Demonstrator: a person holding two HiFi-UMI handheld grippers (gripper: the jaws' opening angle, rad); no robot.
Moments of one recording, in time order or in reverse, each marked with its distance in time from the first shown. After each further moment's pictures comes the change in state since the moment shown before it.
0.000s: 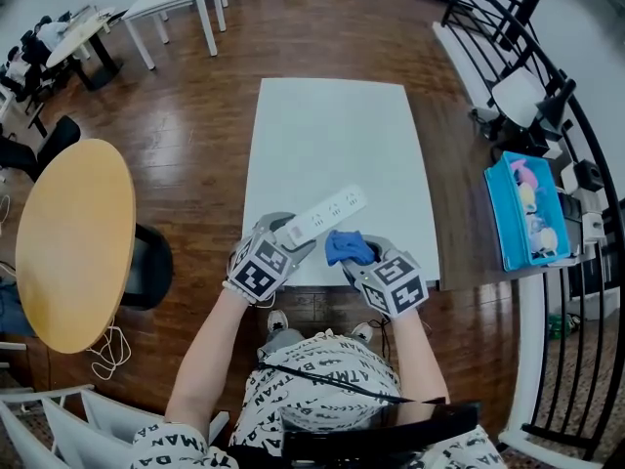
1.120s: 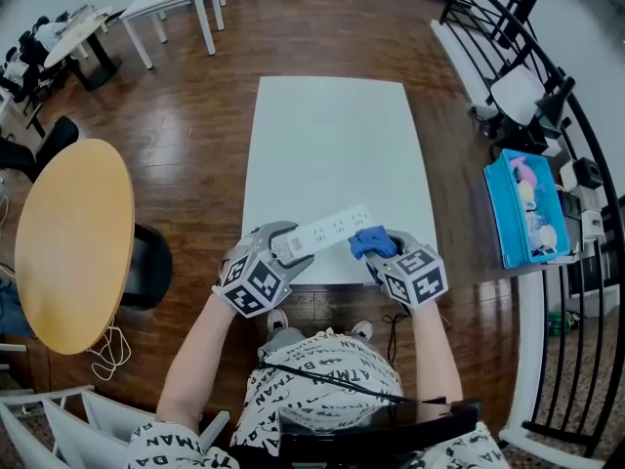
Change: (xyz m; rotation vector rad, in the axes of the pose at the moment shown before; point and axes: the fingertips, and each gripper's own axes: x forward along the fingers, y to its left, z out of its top) left arm -0.023 -0.031 0.006 0.226 -0.064 -0.066; right arm -0.024 -0.050 -0.023 0.006 0.061 -0.080
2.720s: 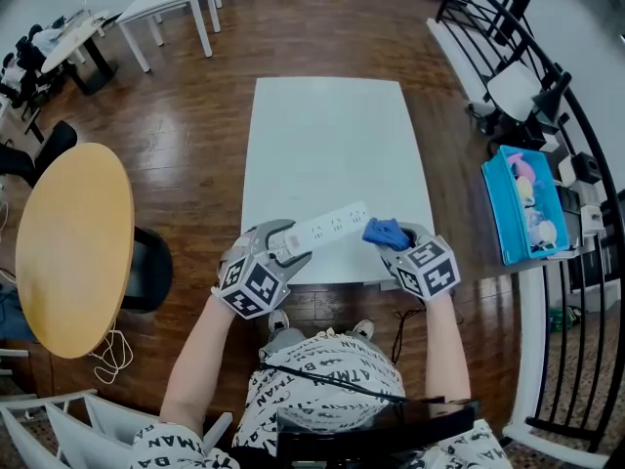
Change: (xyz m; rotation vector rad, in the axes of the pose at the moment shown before) left arm -0.007 0.008 0.006 0.048 -0.027 0.043; right arm -0.015 -0.028 -0.001 -0.073 0.046 -0.048
